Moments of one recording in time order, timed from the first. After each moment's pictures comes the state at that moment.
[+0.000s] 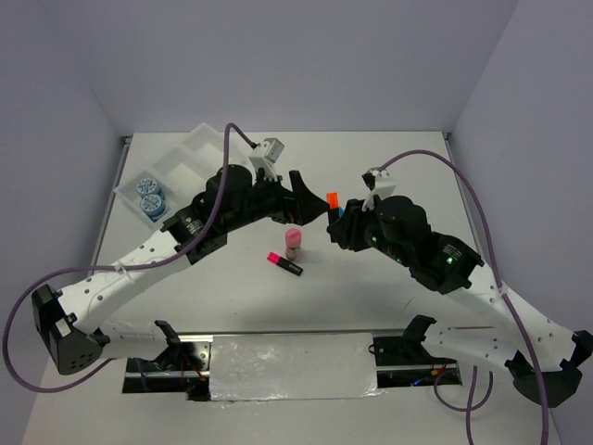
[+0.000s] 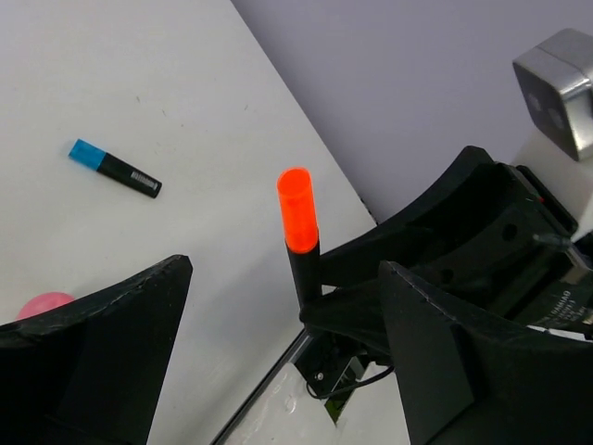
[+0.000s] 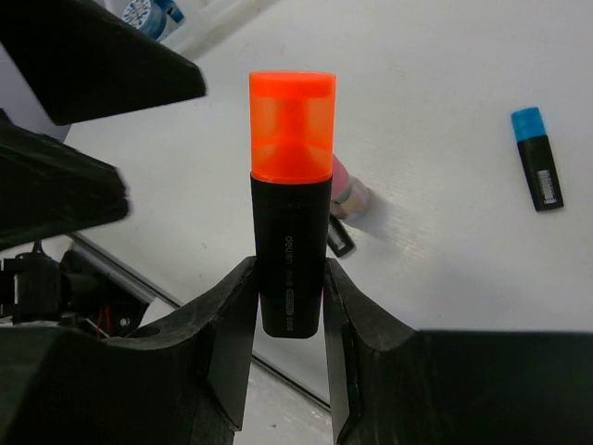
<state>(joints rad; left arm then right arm) -0.82 1.24 1.24 -0.18 0.12 -0.67 0.83 0.88 1.08 -0.62 0.19 0.51</state>
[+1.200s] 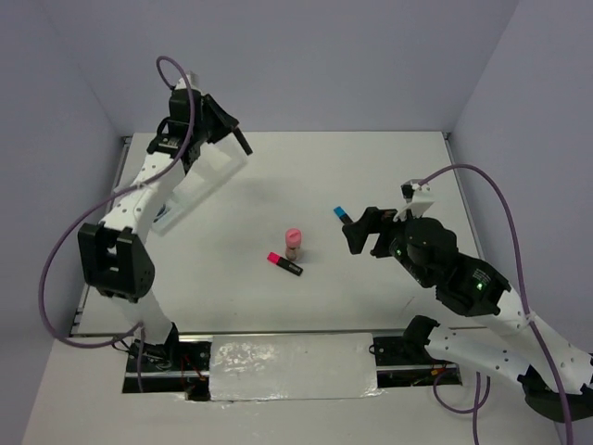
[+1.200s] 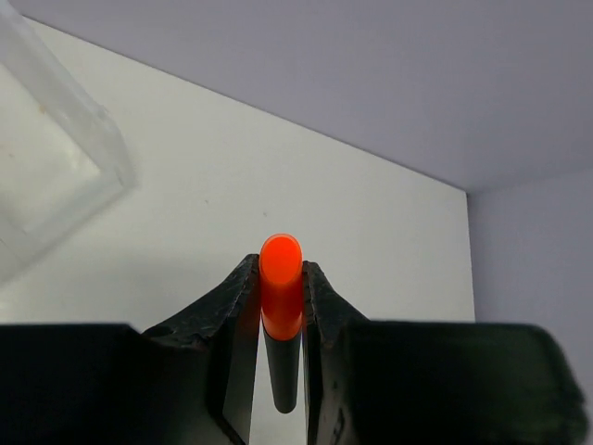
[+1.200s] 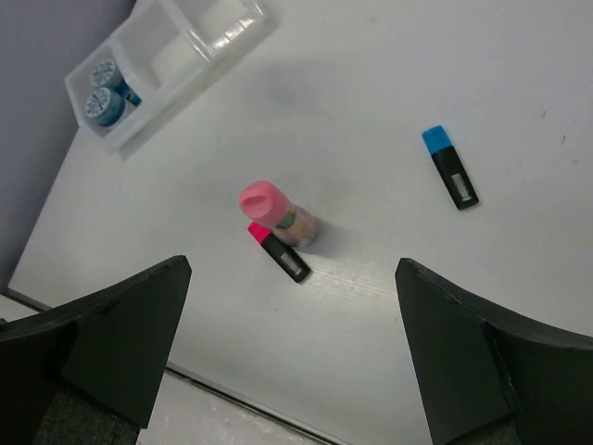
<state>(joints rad) -0.24 1.66 1.59 -0.26 0.02 -0.71 0.87 0.70 1.01 -0.65 0.43 0.57</state>
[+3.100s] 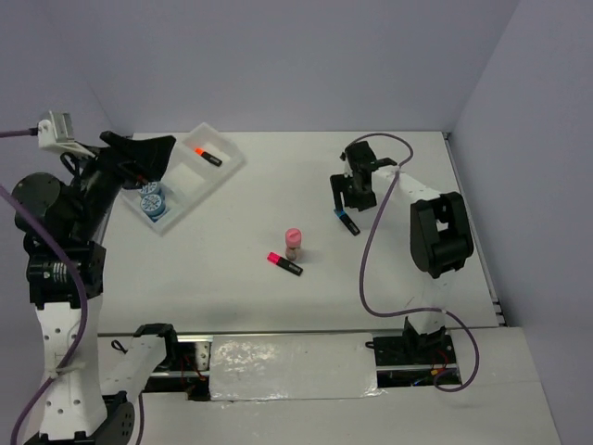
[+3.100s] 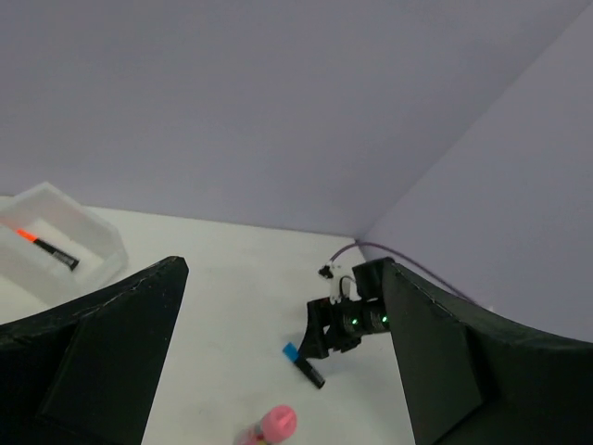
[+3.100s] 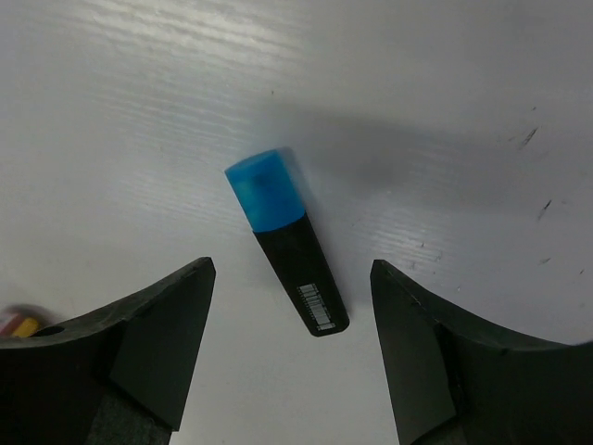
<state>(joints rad) 0.08 0.87 1.39 -0.34 0.34 -0.63 0.30 1.90 1.42 -0.61 -0.02 0.14</state>
